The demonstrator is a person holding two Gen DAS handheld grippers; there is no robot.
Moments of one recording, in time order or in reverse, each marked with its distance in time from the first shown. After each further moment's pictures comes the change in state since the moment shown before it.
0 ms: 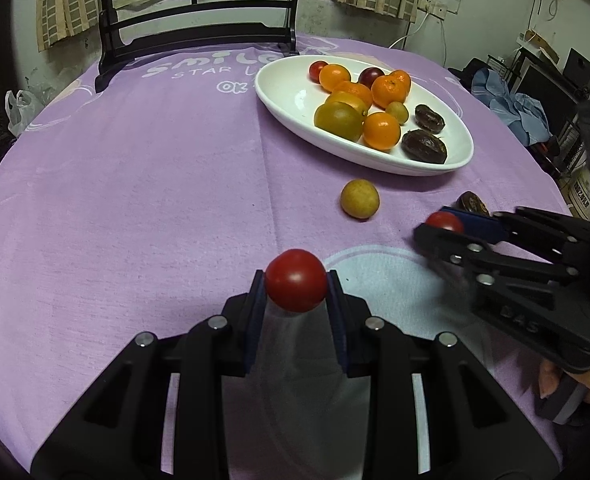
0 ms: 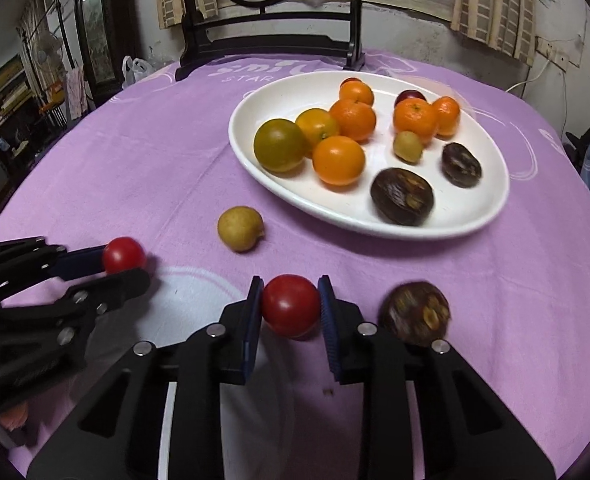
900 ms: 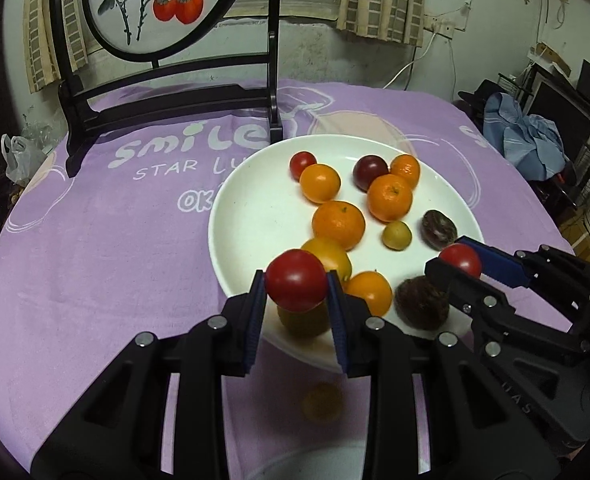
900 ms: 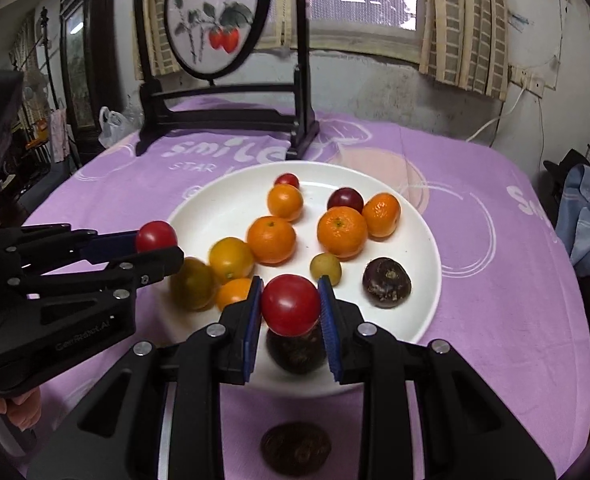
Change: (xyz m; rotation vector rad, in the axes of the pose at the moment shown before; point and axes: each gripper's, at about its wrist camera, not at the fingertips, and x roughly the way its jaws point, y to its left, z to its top) left arm 0.040 -0.036 0.126 0.020 -0.065 0.059; right arm 0.012 -0.063 0.078 0.032 -0.130 -0.077
